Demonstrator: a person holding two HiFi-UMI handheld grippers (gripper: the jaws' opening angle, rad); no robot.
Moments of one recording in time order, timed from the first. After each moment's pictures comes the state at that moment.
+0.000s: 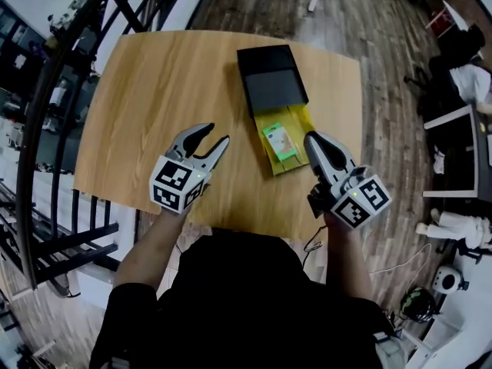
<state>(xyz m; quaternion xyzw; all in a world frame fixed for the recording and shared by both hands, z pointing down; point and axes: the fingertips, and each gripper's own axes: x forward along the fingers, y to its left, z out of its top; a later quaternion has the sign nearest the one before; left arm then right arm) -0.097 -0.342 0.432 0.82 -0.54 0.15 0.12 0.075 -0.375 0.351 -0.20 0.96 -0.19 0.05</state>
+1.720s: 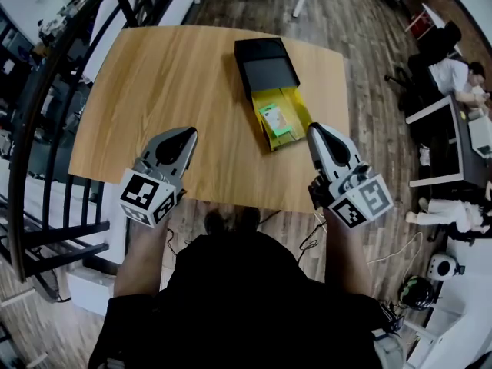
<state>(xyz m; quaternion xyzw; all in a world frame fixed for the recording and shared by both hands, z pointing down) -0.120 -0.206 0.355 0.83 -0.56 0.07 0.04 0.081 -0.261 0.294 -0.23 0.97 -0.05 0.05</state>
